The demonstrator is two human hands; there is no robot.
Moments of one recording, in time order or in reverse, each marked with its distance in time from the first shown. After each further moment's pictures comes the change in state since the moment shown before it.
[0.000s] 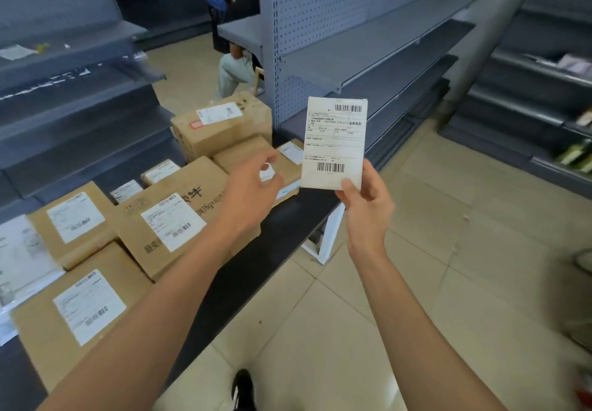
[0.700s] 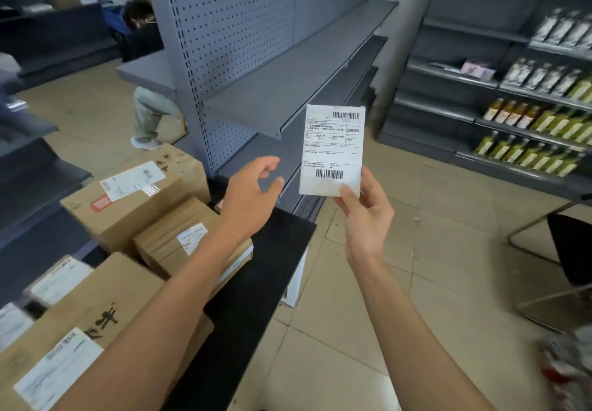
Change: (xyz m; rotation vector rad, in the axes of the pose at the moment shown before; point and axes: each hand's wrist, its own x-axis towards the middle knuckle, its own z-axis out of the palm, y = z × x) left_hand 0.215 0.027 0.107 -0.158 -0.188 0.244; right_hand 0.186 0.000 0.007 0.032 0.230 -0.117
